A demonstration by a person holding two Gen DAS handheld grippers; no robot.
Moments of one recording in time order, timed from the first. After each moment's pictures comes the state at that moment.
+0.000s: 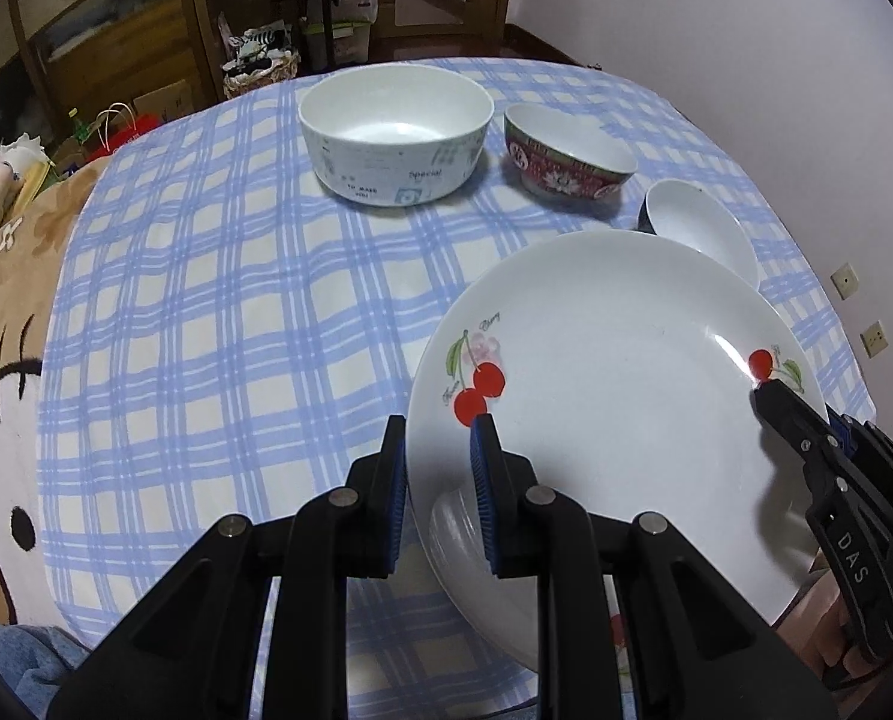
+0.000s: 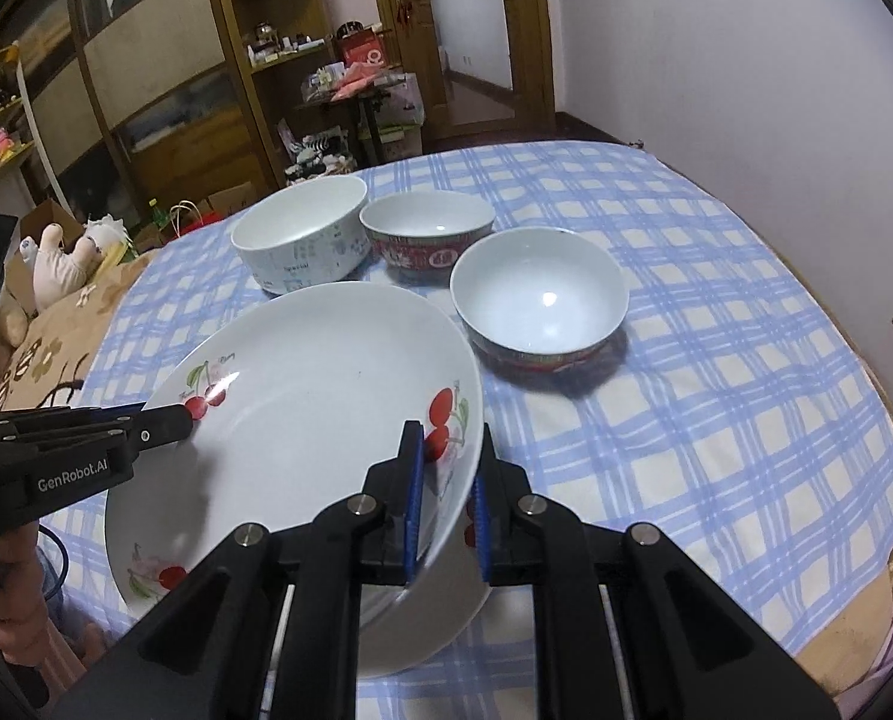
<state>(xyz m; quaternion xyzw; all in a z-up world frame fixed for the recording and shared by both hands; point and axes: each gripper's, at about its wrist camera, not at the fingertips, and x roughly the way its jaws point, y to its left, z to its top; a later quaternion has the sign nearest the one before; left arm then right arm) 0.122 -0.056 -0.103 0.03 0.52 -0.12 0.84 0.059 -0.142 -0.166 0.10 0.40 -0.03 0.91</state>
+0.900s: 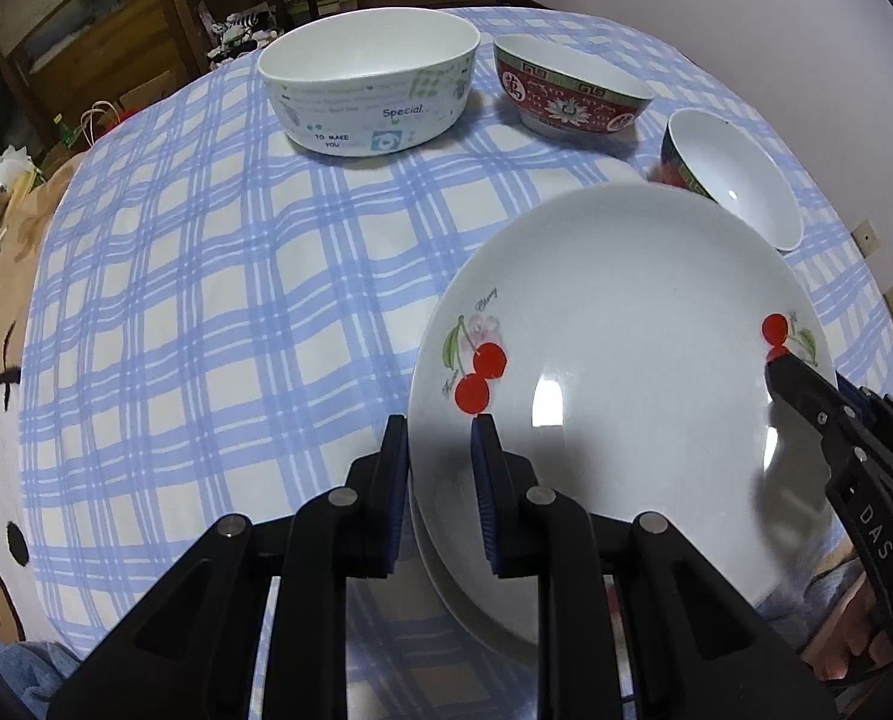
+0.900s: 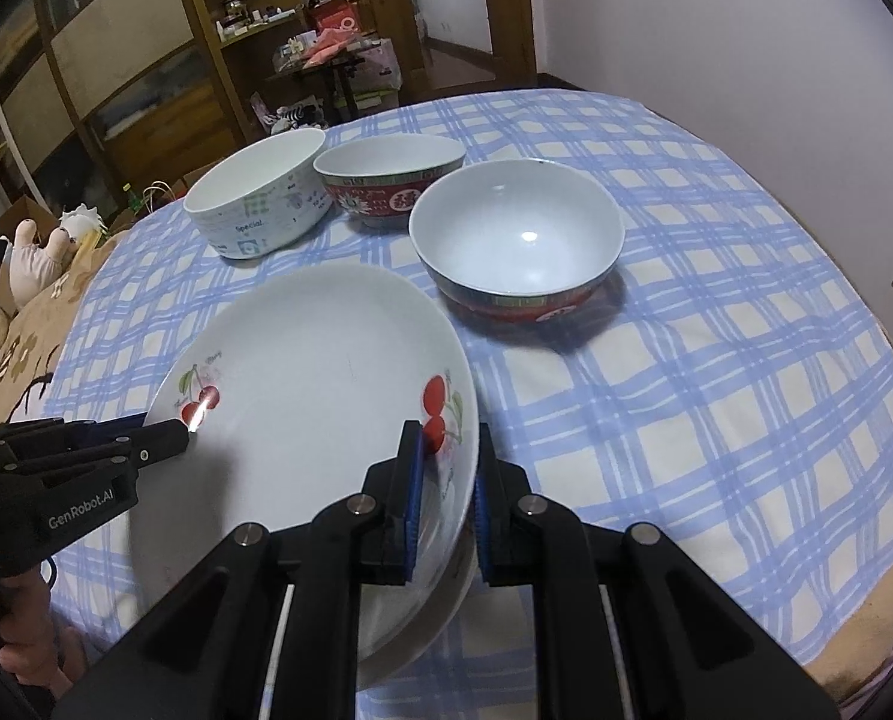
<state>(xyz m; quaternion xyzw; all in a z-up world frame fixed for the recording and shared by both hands) 0.134 -0.074 -0.142 0.07 0.55 -0.12 0.83 0.078 -0.149 -0.200 0.10 0.44 -0.05 0.89</state>
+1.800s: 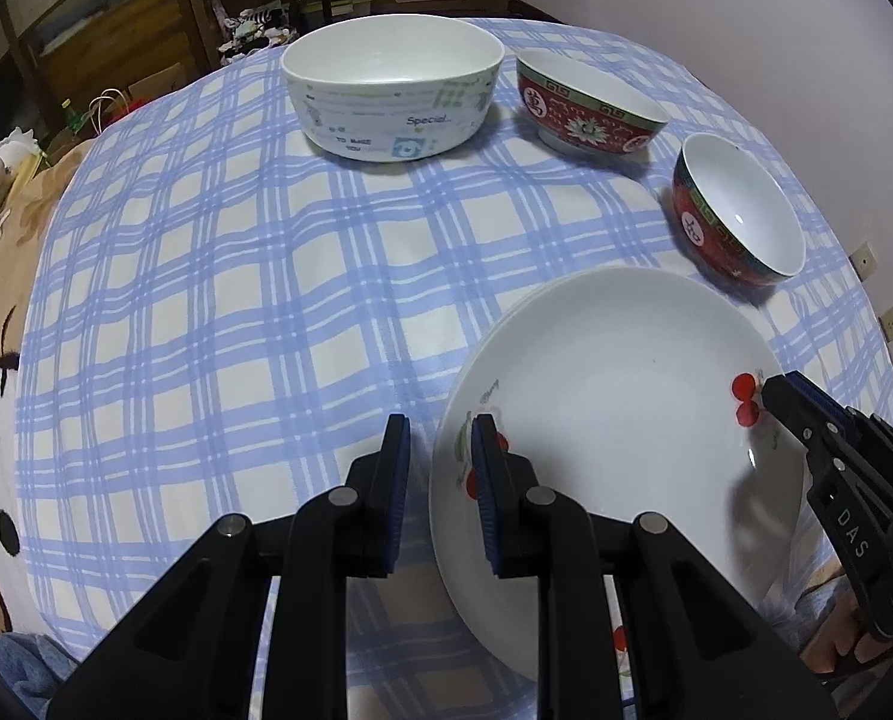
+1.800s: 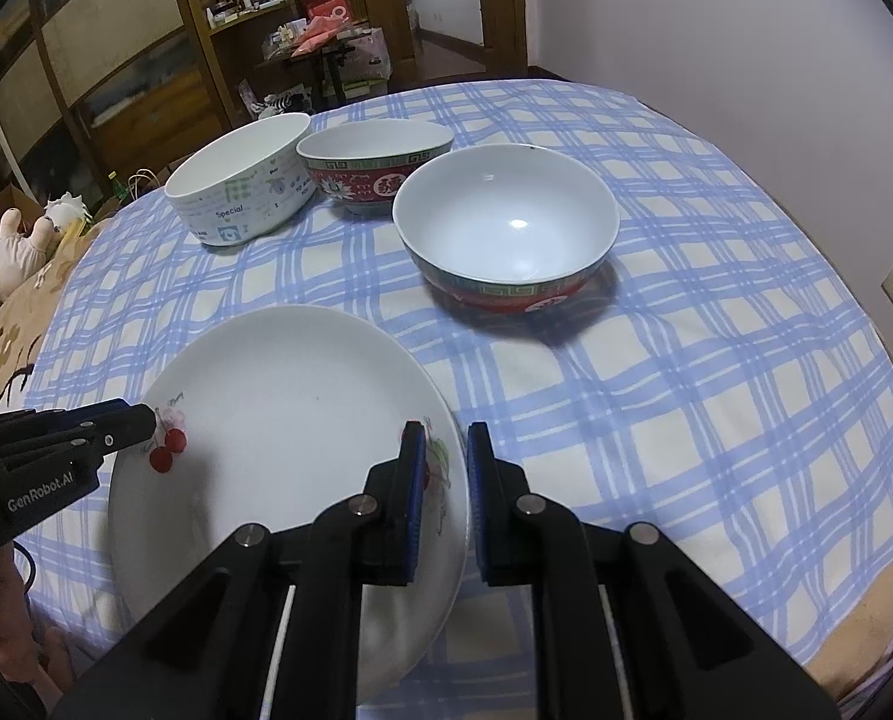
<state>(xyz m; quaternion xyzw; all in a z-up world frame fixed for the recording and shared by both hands) 0.137 -0.062 -0.138 0.04 0.55 -0.11 0.83 0.080 -0.150 -0.206 0.10 0.45 -0.06 0.89</state>
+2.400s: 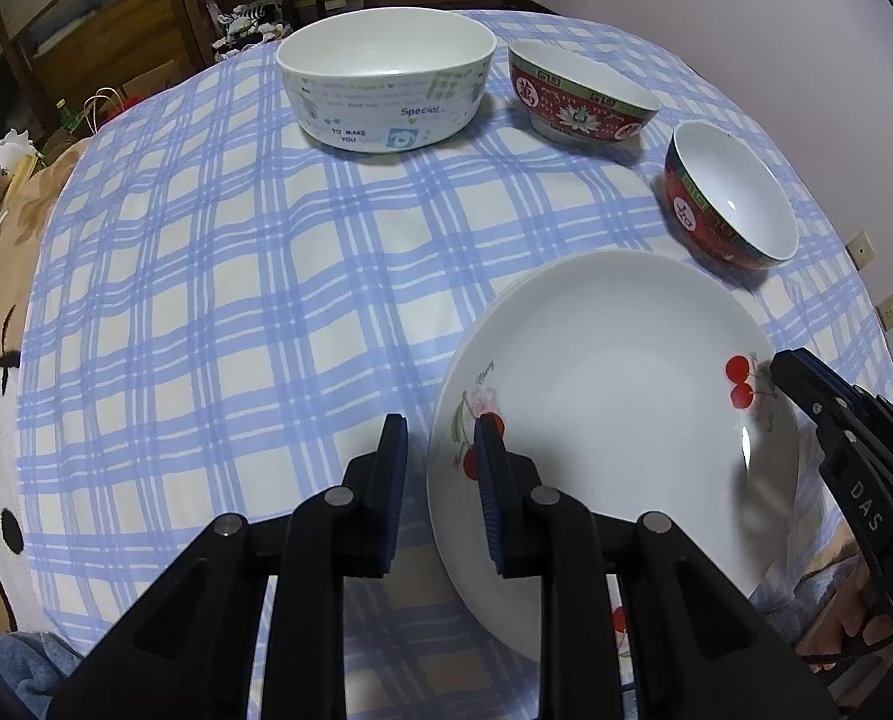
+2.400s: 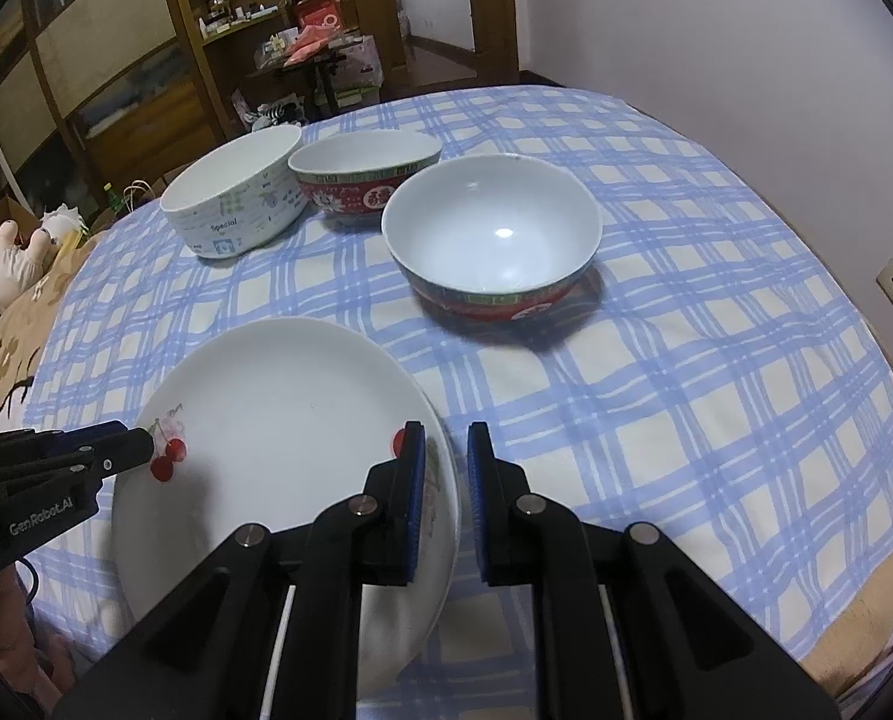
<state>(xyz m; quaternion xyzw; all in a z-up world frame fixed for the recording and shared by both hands) 0.132 -0.061 -0.136 0.05 0.55 -0.12 0.82 0.075 -0.156 -0.198 0.11 0.43 -0.07 0.89</state>
